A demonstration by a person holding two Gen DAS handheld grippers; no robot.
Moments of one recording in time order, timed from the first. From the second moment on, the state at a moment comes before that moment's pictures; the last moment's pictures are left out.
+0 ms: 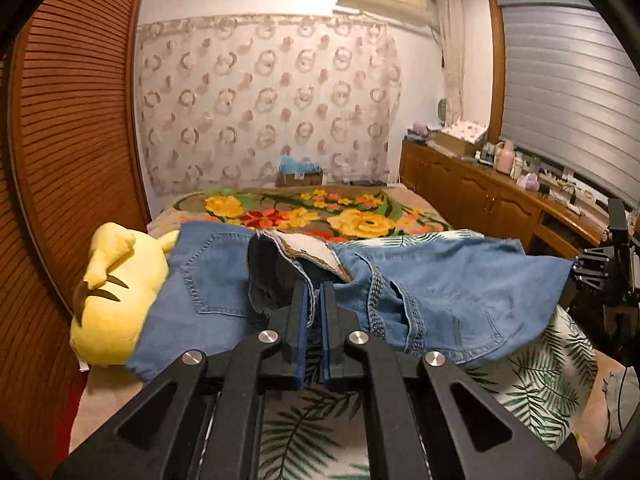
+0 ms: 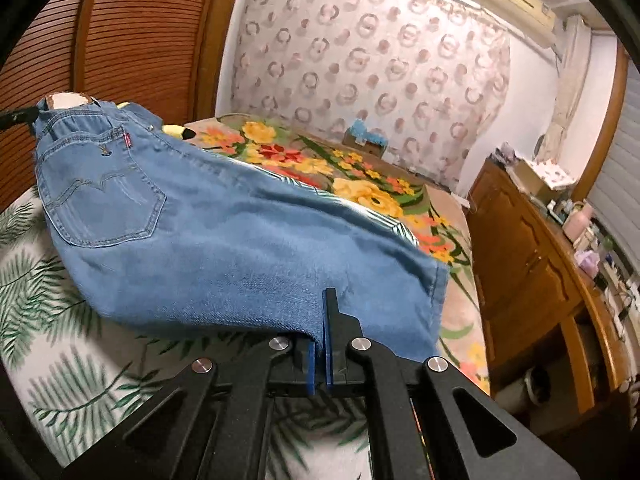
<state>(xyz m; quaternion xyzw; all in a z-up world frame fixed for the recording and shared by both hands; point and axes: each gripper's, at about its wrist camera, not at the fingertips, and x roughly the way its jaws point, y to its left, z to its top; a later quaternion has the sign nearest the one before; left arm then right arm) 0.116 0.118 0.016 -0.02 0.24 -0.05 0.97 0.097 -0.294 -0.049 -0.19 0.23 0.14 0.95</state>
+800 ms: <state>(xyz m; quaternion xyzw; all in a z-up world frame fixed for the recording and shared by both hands) 0.059 0.132 -0.042 -0.05 0.31 -0.04 0.95 0.032 -0.317 -0.087 -0.17 0.28 0.16 0.93</state>
